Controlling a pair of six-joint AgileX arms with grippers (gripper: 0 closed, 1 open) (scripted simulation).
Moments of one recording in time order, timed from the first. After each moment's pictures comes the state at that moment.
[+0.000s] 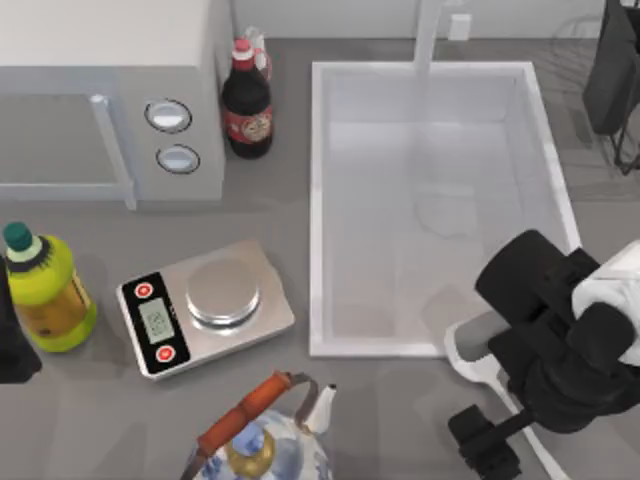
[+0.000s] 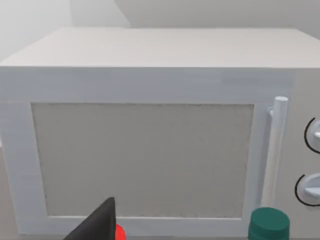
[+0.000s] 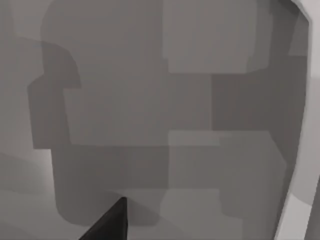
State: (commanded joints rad) left arm 0.00 0.00 0.00 0.00 0.00 0.00; right arm 0.65 1.69 0.73 -0.57 0.03 0.16
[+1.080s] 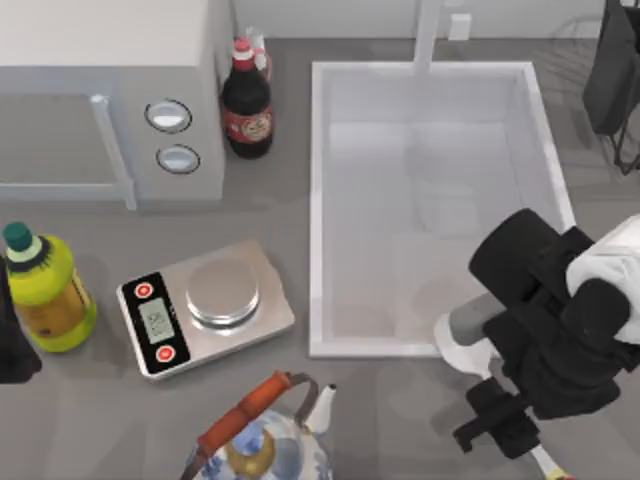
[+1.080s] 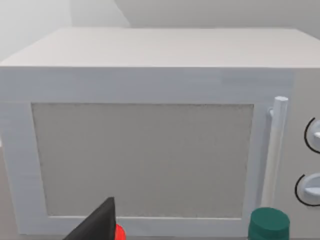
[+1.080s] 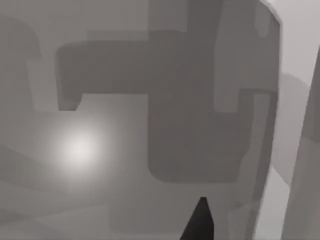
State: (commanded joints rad) left arm 0.00 0.00 0.00 0.00 0.00 0.00; right arm 0.65 1.62 0.82 -0.70 0.01 0.16
